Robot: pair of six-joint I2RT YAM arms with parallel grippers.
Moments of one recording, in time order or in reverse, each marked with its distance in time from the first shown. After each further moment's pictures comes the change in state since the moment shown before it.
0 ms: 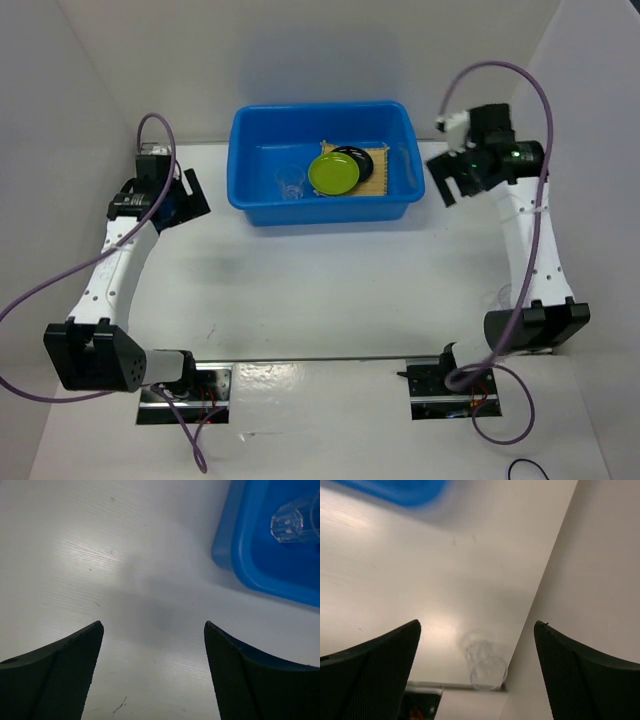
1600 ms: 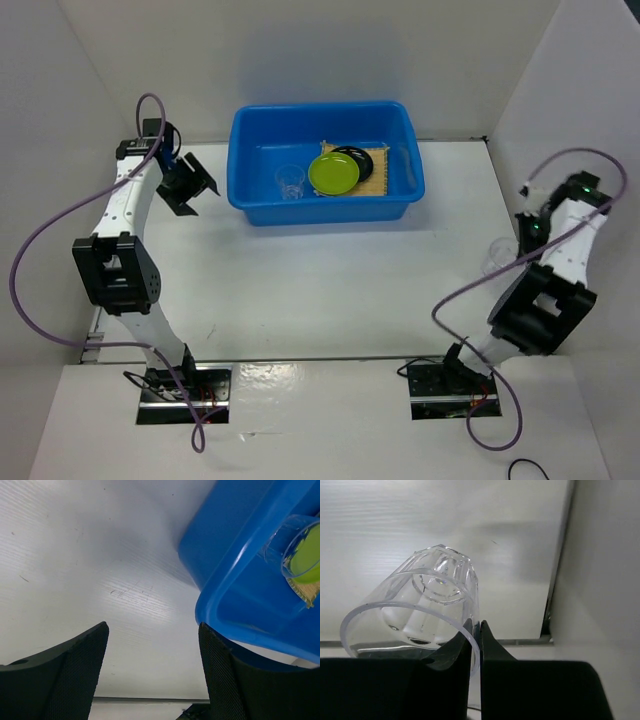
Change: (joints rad) left arm 0.080 0.492 0.470 -0.320 0.293 -0.288; right arm -0.849 0.097 -0.477 0.047 -0.302 -0.192
